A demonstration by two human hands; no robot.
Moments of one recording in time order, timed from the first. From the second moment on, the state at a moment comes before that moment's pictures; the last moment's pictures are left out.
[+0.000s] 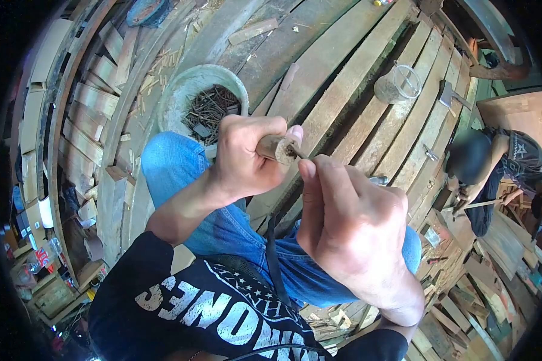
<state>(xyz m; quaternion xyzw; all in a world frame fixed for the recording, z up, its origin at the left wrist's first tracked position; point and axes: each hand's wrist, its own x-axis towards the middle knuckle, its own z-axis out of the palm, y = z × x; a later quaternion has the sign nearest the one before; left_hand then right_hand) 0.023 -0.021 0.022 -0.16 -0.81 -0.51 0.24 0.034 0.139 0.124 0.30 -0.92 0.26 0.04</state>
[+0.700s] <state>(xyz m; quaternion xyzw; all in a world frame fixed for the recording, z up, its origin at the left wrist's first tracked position) 0.028 -0.028 0.021 -0.47 -0.30 -0.69 -0.46 0.033 0.147 0.130 0.56 -0.79 0.23 0.02</state>
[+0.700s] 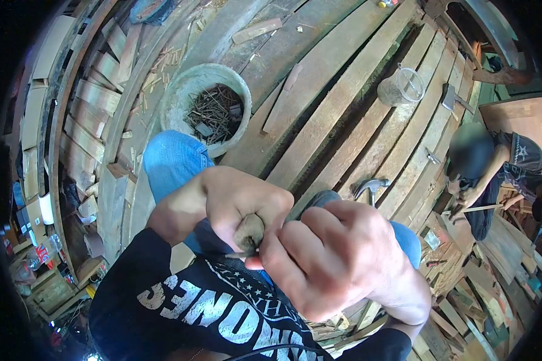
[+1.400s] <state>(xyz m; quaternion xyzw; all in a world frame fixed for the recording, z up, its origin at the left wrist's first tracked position) 0.022 0.021 -0.208 -0.09 -0.94 0.00 -0.32 0.003 0.162 0.118 0.38 -0.85 0.37 0.09</state>
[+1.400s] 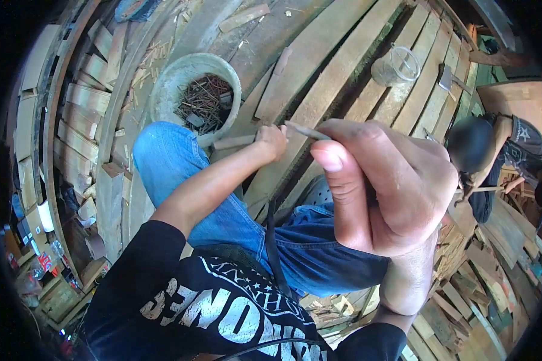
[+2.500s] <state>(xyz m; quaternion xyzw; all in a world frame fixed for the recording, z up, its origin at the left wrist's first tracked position) 0.021 0.007 -0.244 -0.24 -0.92 0.04 -0.31 0.016 0.183 0.130 0.36 -0.87 0.33 0.11</state>
